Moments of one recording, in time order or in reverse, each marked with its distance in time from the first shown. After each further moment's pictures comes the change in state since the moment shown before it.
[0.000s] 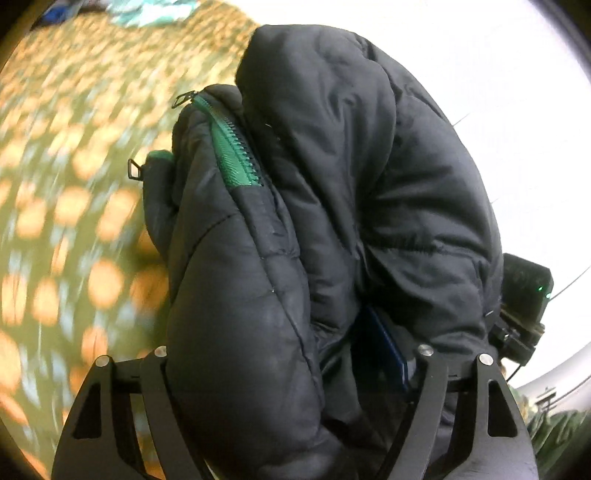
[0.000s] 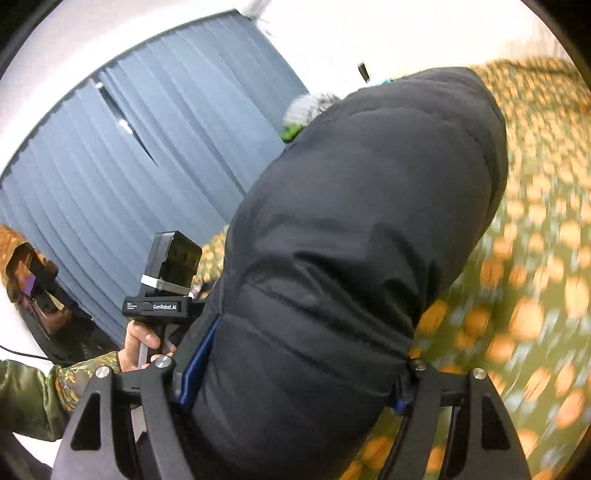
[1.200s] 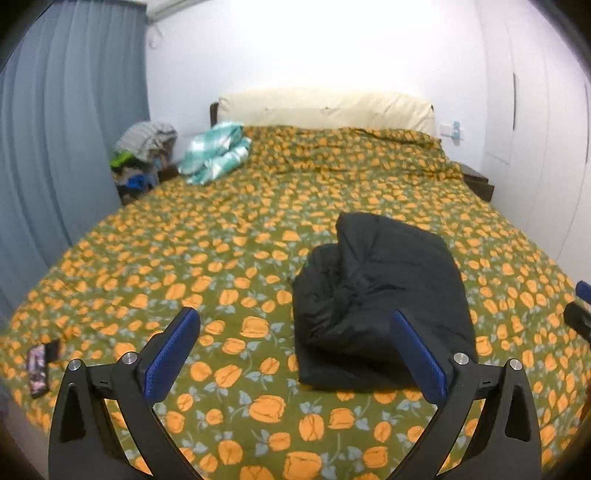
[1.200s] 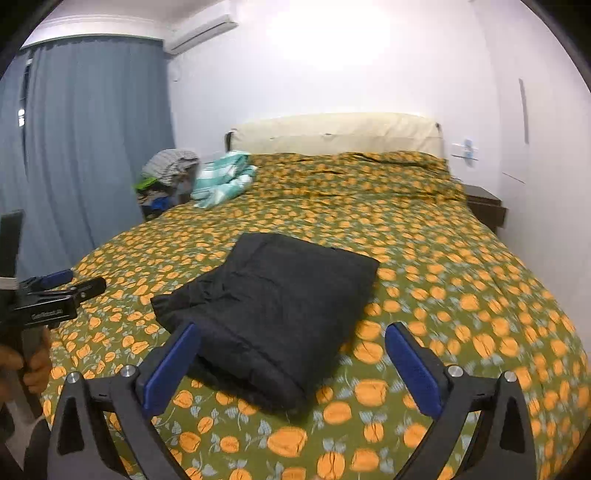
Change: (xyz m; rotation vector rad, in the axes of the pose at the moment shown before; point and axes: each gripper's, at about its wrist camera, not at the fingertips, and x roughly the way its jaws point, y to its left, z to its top) left arm -0.005 -0.141 -0.024 0.334 -0.390 0.716; right arm -0.166 -0.004 -0.005 -0.059 -0.223 -0.717
